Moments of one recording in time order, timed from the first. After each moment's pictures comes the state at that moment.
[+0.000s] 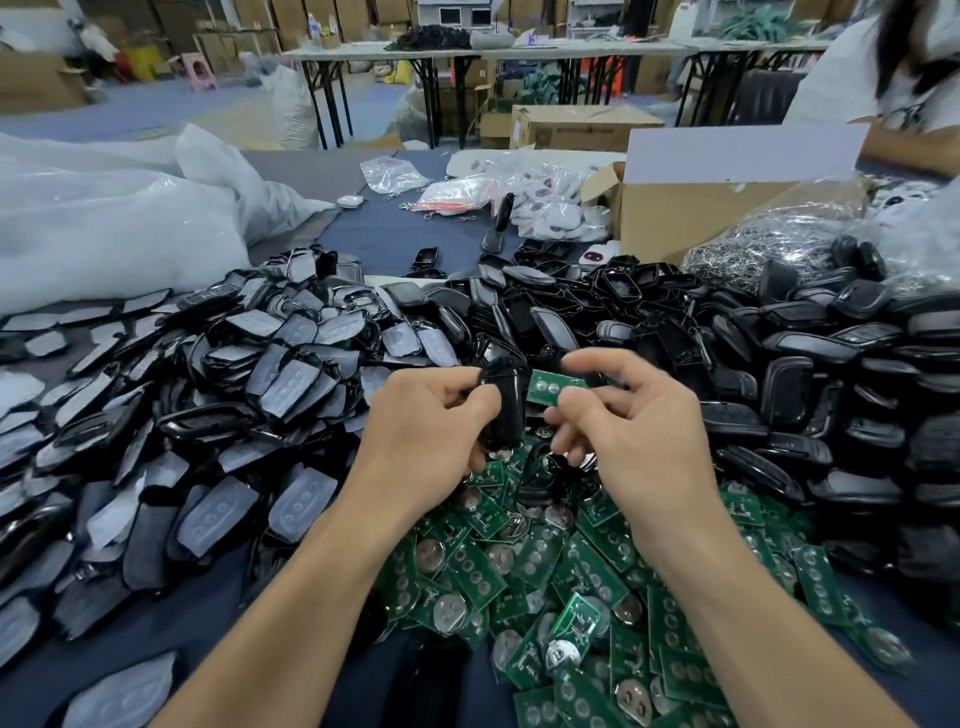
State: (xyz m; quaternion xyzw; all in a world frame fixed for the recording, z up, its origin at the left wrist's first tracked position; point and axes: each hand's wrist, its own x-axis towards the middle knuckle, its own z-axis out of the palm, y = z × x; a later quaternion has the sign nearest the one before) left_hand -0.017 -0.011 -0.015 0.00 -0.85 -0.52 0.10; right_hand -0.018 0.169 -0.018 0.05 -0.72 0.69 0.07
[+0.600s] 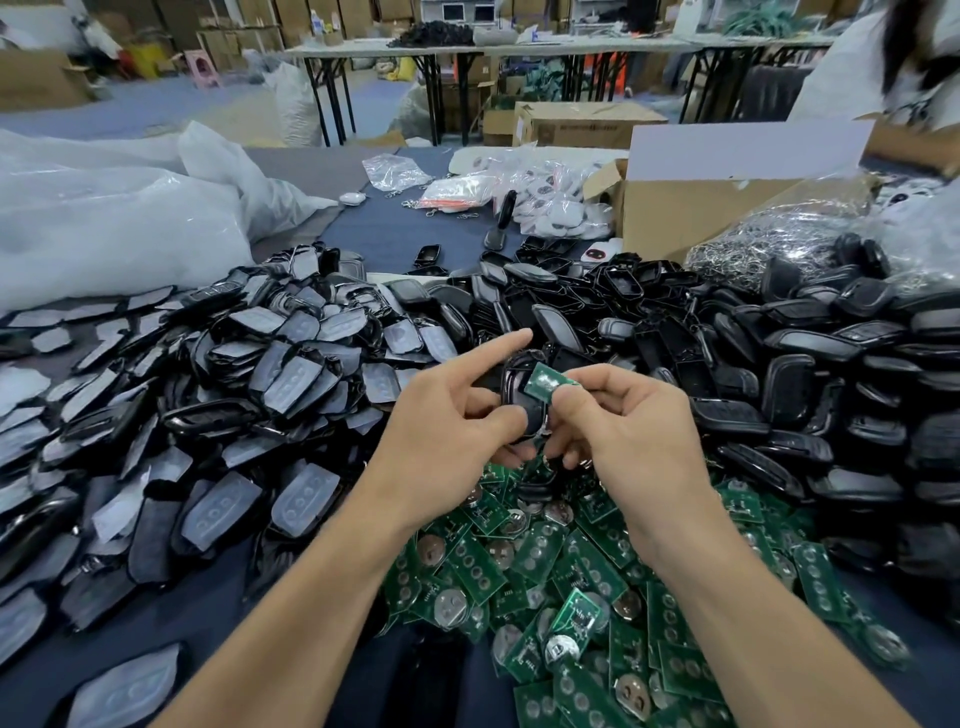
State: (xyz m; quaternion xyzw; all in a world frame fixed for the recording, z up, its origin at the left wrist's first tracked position) left_hand -0.009 -0.002 -0.009 -0.08 -0.77 -0.64 0.03; right_hand -0.019 0.164 -0.018 0.03 -0.69 0.72 0.04
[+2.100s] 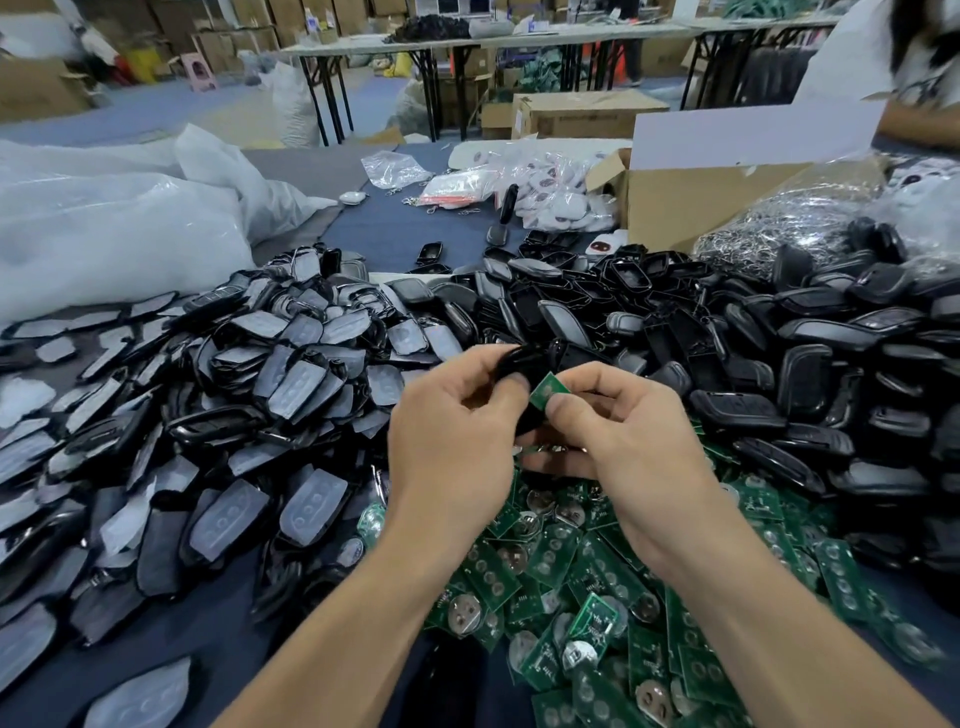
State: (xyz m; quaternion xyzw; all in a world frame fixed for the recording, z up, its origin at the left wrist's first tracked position) left_hand -0.002 0.019 -0.009 0.02 -0.76 -0.63 0.16; right_hand -0.011 0.155 -0.013 0.04 -0.63 0.78 -0.03
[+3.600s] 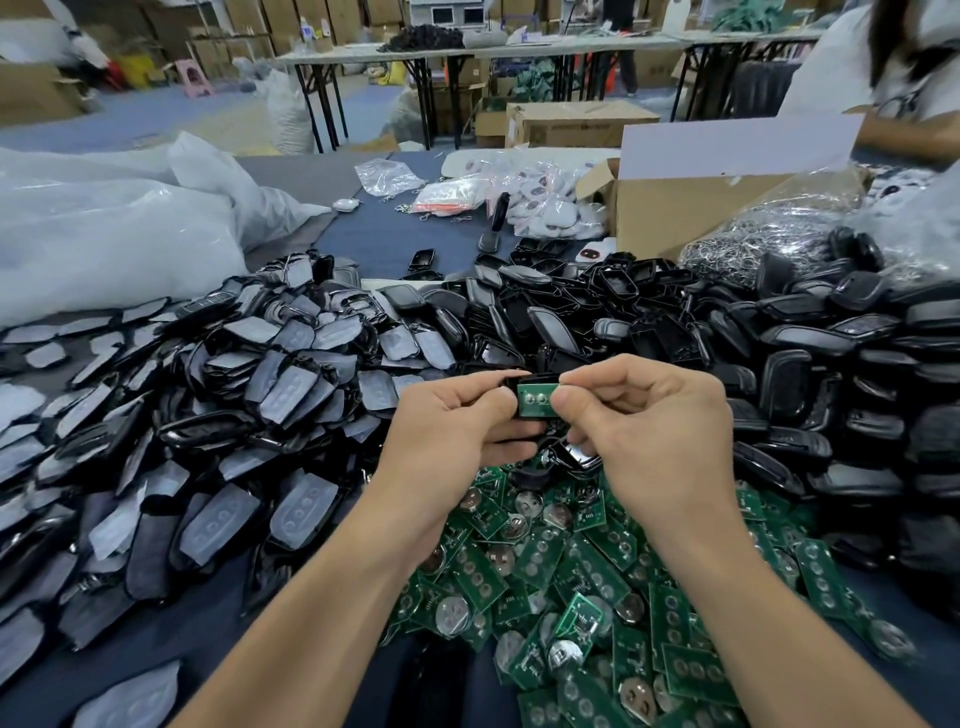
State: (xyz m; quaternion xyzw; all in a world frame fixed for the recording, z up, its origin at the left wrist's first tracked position) left_hand -0.011 0.008 -0.011 0.03 -0.66 -0.75 -0.02; right_hand -0.014 0.172 -0.011 0.04 -0.76 0.62 0.17
